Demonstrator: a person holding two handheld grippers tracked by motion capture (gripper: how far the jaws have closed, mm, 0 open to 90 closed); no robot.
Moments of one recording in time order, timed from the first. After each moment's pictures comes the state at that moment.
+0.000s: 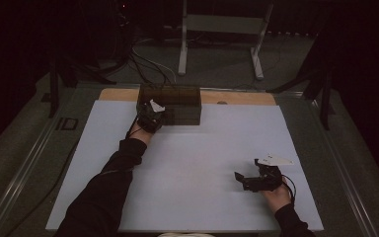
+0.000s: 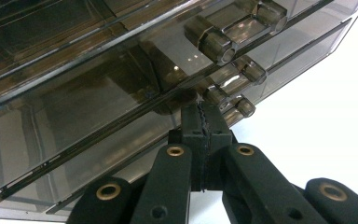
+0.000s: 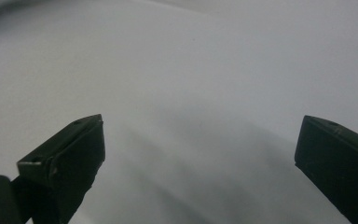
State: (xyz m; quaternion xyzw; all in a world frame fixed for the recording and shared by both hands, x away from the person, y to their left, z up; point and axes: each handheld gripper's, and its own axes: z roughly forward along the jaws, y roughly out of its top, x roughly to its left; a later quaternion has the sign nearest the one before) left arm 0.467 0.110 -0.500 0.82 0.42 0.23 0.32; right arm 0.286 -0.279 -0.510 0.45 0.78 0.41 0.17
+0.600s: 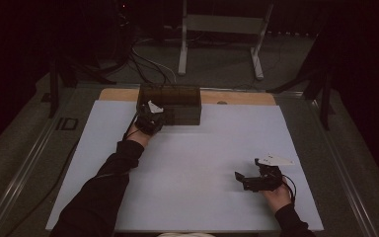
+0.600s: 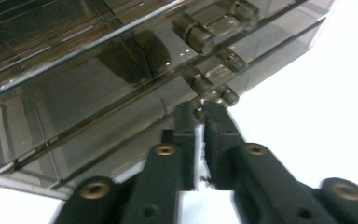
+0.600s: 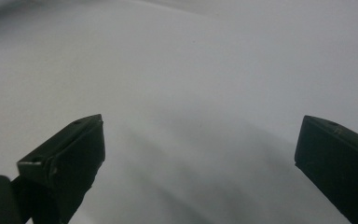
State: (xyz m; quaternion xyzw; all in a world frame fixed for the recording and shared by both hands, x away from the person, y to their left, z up) left arm 0.452 0.115 -0.489 0.82 0.42 0.22 0.32; right arm 0.285 -0.279 -0.508 0.45 0.78 0.41 0.17
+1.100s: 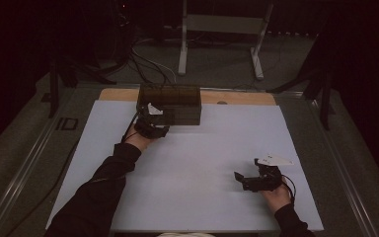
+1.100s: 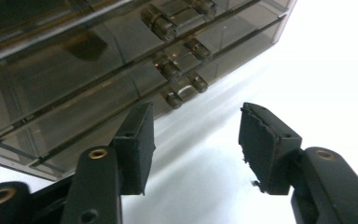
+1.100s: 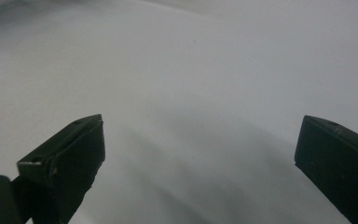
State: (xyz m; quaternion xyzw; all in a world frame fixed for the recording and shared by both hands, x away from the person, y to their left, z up) left arm 0.437 0.115 -0.482 0.82 0.42 0.19 0.33; right arm 0.285 -0.278 -0.508 0.44 0.78 0.41 0.17
